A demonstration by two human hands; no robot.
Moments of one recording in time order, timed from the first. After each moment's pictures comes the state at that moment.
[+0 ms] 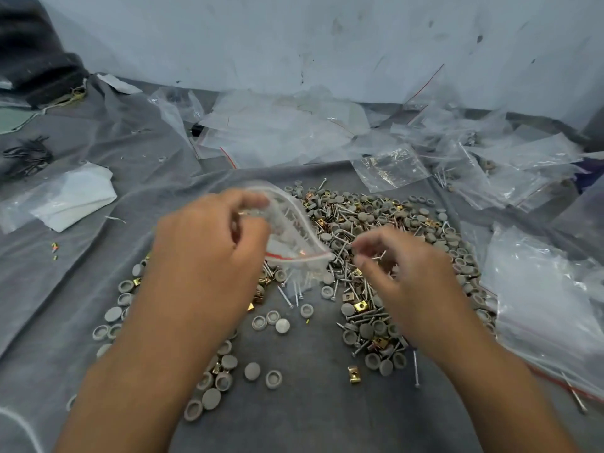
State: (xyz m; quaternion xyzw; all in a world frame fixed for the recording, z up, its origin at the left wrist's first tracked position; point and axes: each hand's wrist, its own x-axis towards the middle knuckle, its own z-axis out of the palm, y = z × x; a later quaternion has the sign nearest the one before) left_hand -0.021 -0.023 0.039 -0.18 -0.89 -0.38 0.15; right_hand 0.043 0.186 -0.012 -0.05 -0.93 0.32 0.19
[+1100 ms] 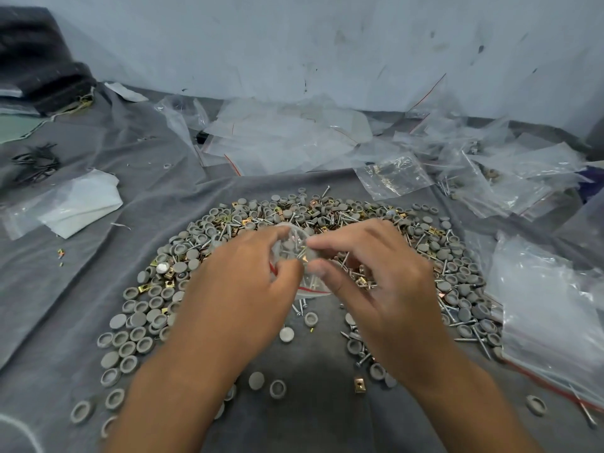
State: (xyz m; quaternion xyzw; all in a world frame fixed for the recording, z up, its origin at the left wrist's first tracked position) left_hand -0.026 -0.012 0.007 -0.22 -0.92 -0.32 0.07; right_hand 0.035 0.148 -0.004 0.13 -0.87 0.32 0.36
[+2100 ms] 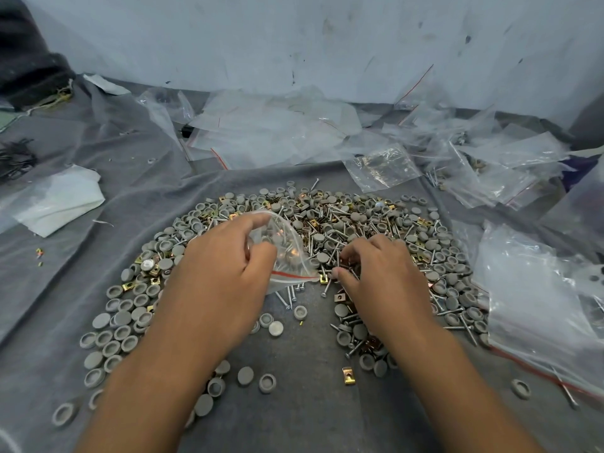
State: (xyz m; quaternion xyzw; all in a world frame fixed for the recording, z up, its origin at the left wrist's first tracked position) left_hand -0.026 -0.016 0.006 -0.20 -0.89 -0.40 0.07; right_hand 0.016 0.178 -0.045 -0.18 -0.97 0.12 0.12
